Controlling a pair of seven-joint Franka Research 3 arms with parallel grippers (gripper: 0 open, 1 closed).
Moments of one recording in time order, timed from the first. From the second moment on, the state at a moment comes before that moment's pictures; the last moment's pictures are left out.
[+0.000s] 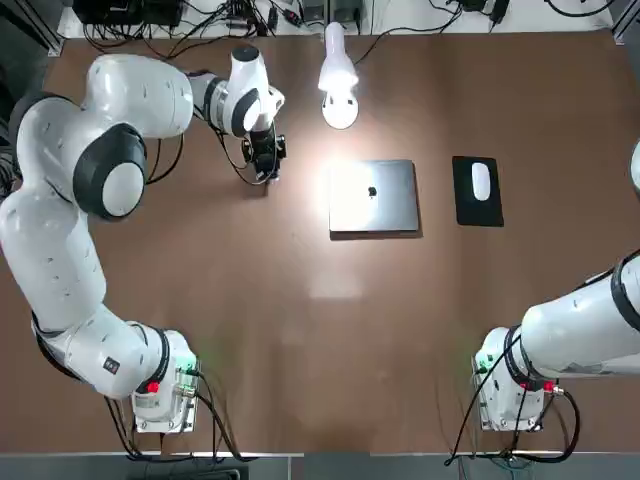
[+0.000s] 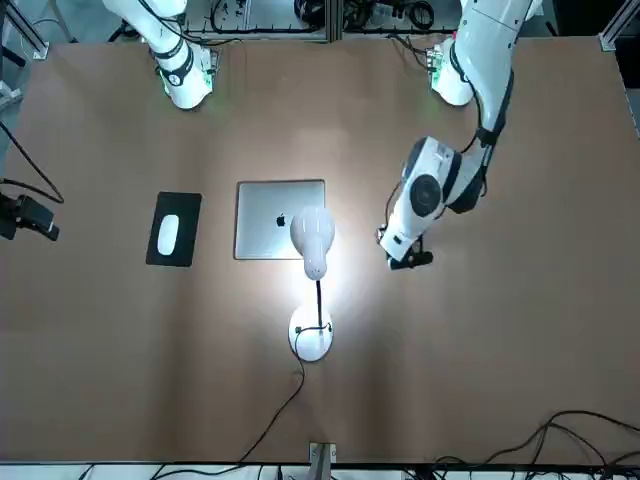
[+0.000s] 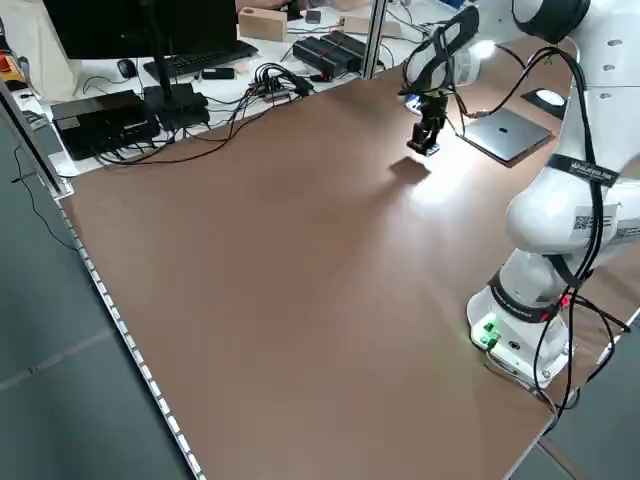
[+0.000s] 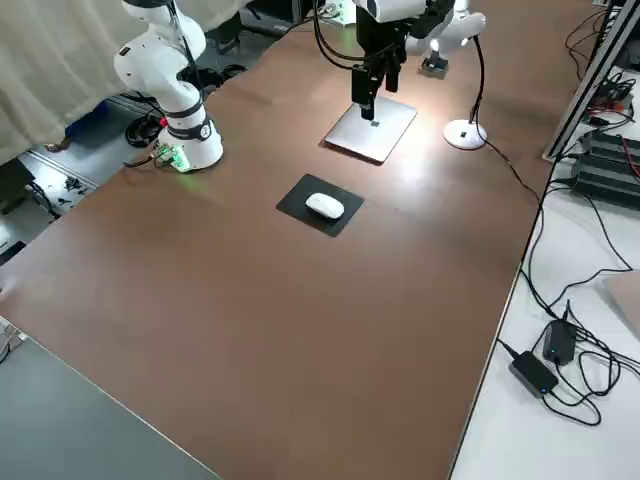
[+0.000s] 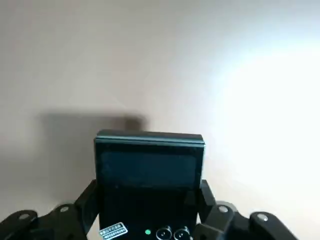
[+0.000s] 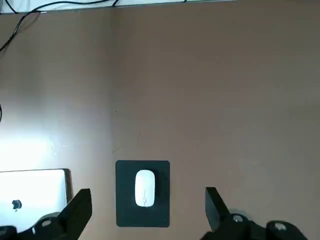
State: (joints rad) left arm -0.49 0.46 -0.09 -1.99 -0.06 2.35 -0.64; right arm -0.04 0.16 -0.08 -1.46 0.03 1.70 -0.07
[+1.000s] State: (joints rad) left arm -0.60 0.66 -0.11 -1.79 -0.07 2.40 -0.80; right arm -0.06 0.16 -0.08 -1.46 0.03 1.67 -0.07
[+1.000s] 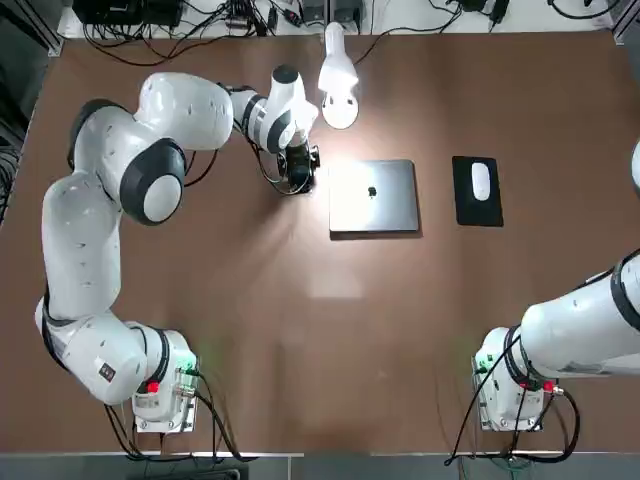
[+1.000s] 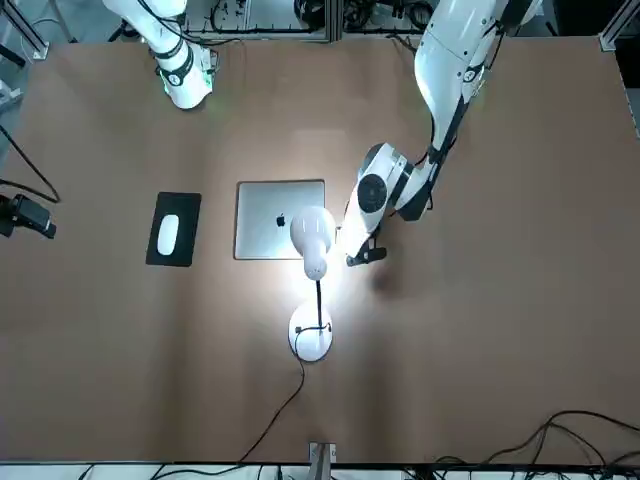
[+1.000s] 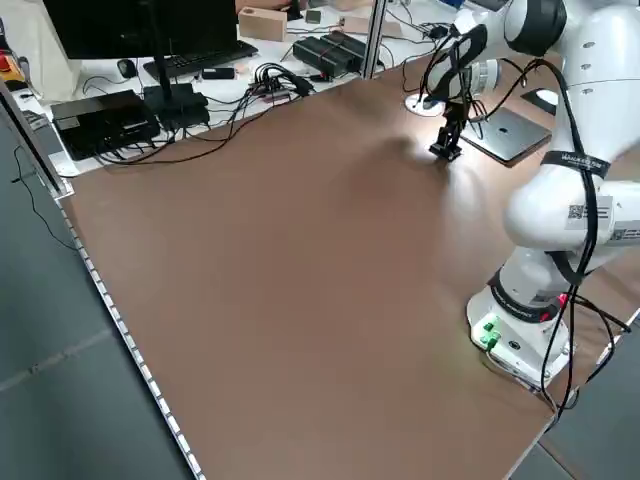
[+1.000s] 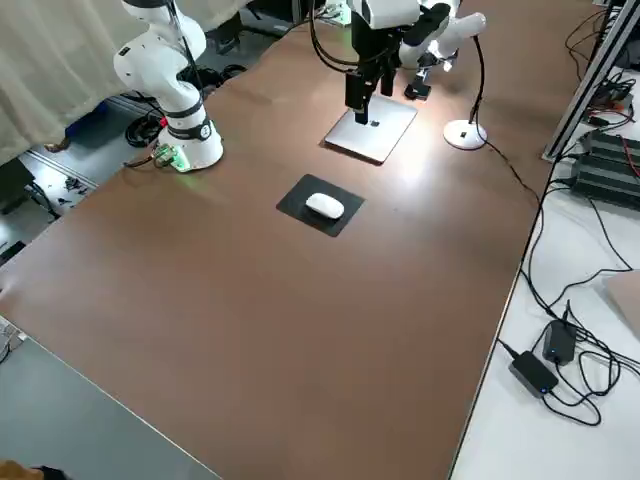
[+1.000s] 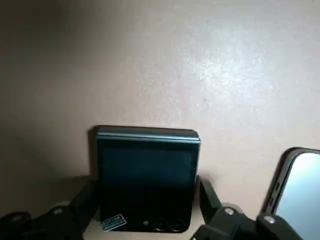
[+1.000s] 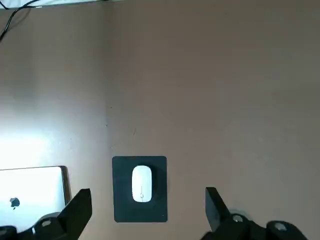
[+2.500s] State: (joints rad) left arm -0.04 -0.02 -0.10 -1.63 -0.03 1.61 -0.13; right arm -0.06 0.17 -0.07 -1.46 0.03 1.66 -0.07
